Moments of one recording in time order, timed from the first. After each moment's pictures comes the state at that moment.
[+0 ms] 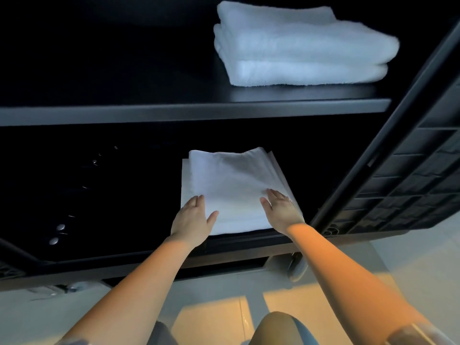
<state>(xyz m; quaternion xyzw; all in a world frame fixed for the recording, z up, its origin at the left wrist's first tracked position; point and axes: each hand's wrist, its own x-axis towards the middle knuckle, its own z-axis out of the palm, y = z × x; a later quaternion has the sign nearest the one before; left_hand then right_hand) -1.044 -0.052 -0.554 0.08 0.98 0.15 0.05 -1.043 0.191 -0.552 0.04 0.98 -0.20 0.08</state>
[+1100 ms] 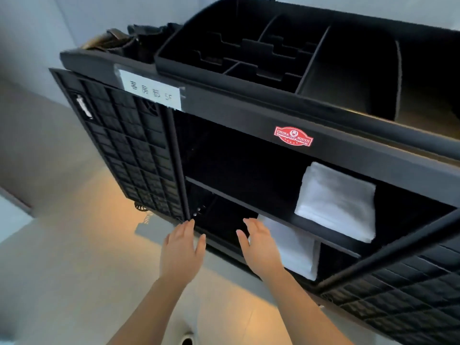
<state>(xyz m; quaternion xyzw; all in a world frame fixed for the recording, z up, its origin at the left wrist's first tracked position) -0.748 -0.160 -0.091 -0.28 0.94 0.20 -0.06 -0.849 0.010 -0.074 -0.23 0.93 -0.25 0.11</state>
